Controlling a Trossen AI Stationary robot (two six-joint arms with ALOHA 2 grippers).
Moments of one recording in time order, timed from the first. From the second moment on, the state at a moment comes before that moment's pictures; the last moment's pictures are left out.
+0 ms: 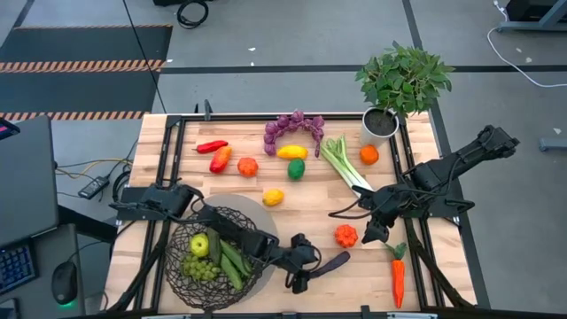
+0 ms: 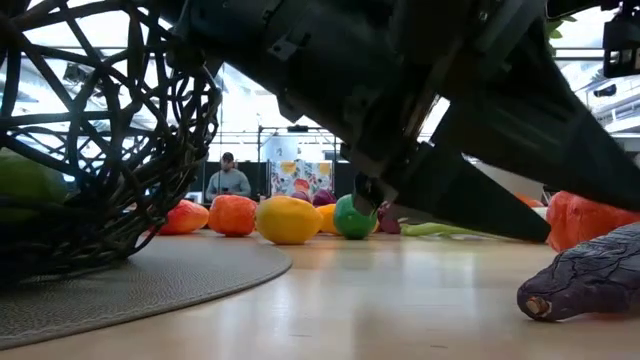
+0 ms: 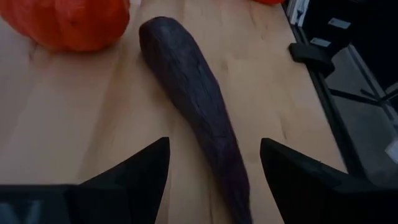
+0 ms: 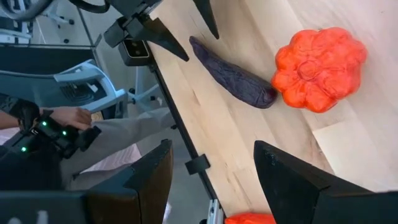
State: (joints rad) left arm -0.44 2.26 1.43 0.27 -0.20 -0.48; right arm 0.44 0.97 0.80 -0.69 -0.26 1.18
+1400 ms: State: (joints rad) left arm -0.41 1.79 1.44 -0.26 -0.17 -0.61; right arm 0.54 1.52 0.80 -0.31 -0.15 0.45
